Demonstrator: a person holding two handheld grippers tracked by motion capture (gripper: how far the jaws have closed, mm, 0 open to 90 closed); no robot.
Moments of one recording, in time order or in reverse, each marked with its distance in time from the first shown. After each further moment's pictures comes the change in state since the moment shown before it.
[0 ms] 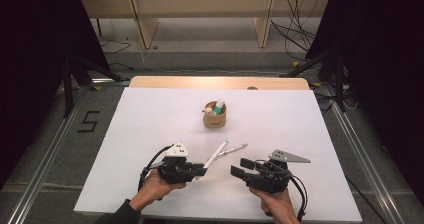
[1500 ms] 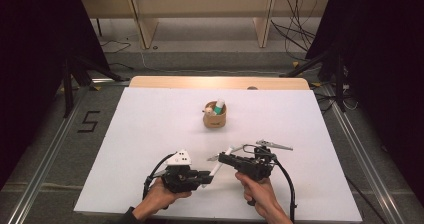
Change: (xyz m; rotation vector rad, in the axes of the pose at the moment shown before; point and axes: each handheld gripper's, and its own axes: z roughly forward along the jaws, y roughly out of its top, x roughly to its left) left arm -0.021 -0.008 0.004 -0.050 -0.069 -0.007; right arm -0.007 0.013 0.044 0.005 0.109 0.219
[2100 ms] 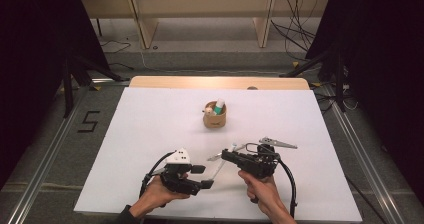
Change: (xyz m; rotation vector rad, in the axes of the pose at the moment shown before) left arm 0.006 0.001 -0.003 0.025 -0.005 0.006; right arm 0.005 0.008 -0.009 -0.027 -0.018 -0.081
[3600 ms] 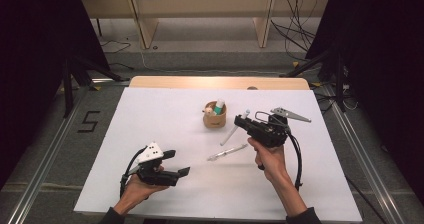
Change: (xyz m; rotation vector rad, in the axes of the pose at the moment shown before) left arm 0.038 -0.026 -0.042 -0.154 0.246 0.004; right arm -0.005 0.075 -0.007 -0.154 -0.164 -0.160
